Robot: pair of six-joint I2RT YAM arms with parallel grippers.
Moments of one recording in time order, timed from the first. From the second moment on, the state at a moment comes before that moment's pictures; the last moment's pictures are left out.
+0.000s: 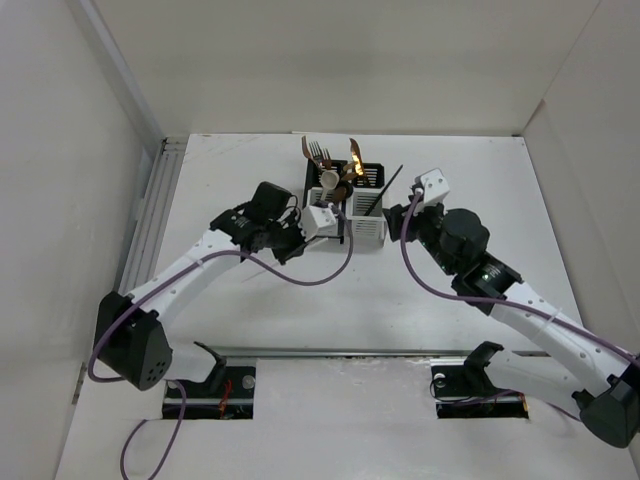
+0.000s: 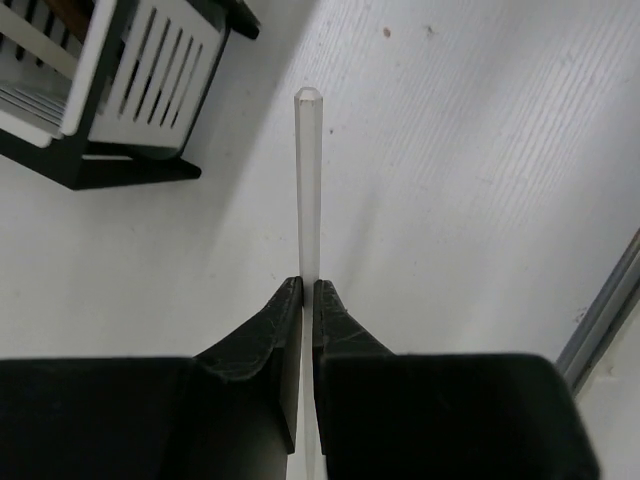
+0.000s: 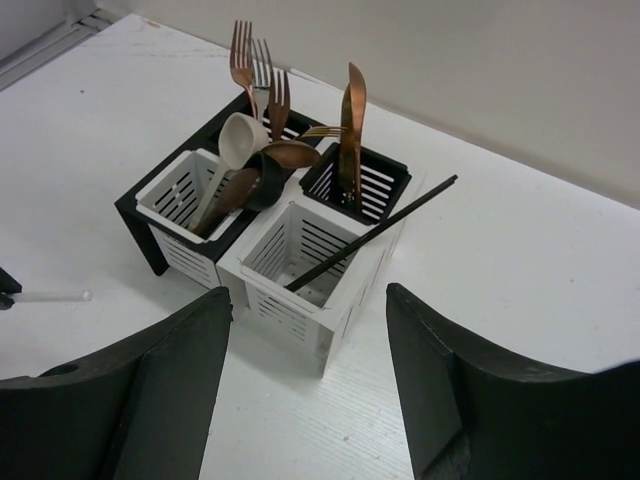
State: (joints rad) left arm -0.57 1.33 1.07 -0.66 0.31 0.55; right arm 0.68 0.96 0.80 0.07 0.24 -0.06
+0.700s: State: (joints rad) left arm -0.60 1.88 1.74 0.00 0.57 0.09; right arm 0.35 0.96 0.83 0.04 0.49 0.09
